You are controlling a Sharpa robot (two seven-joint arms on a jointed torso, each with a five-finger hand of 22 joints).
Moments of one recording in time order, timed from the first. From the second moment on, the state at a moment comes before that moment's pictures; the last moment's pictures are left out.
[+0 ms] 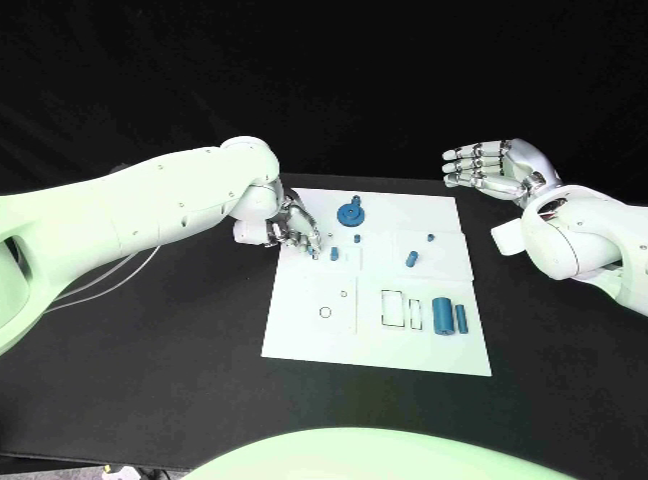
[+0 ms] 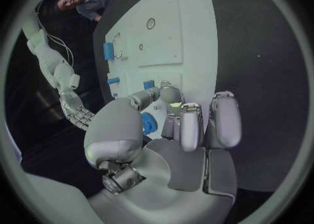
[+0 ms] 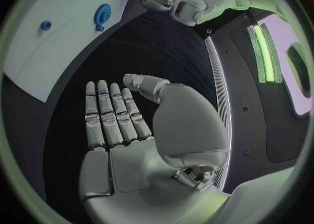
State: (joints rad) left arm 1.34 -0.53 -0.07 1.10 -0.82 0.46 -0.66; left_hand 0.88 -0.08 0.70 0.08 0.18 0.96 0.00 0.95 0.80 1.33 -0.07 1.07 0.64 1.46 -0.12 1.54 1.29 0.07 1.43 -0.01 1.38 1.29; right arm 1.30 -0.80 -0.15 1.32 -0.45 -0.42 0.32; right_hand 1.24 -0.14 0.74 -0.15 0.30 0.81 0.20 0.14 0.23 0.90 0.21 0.13 0.07 0.91 0.18 0.09 0.22 0.17 0.74 0.28 0.07 0.39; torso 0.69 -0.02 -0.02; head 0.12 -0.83
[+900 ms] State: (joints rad) left arm 1.34 -0.53 -0.07 1.09 -0.81 0.47 -0.65; left_hand 0.92 -0.07 0.69 0.05 0.13 0.95 0.01 0.91 0.86 1.32 -0.06 1.04 0.63 1.46 -0.11 1.54 1.29 0.07 1.42 0.00 1.36 1.29; right arm 1.30 -0.79 -0.15 1.32 -0.45 -0.42 0.32; right_hand 1.24 -0.14 0.74 -0.15 0.30 0.81 0.20 0.14 0.23 0.90 0.21 0.13 0.07 0.91 0.18 0.09 0.22 0.17 0.74 0.28 0.07 0.38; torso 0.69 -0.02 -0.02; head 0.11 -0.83
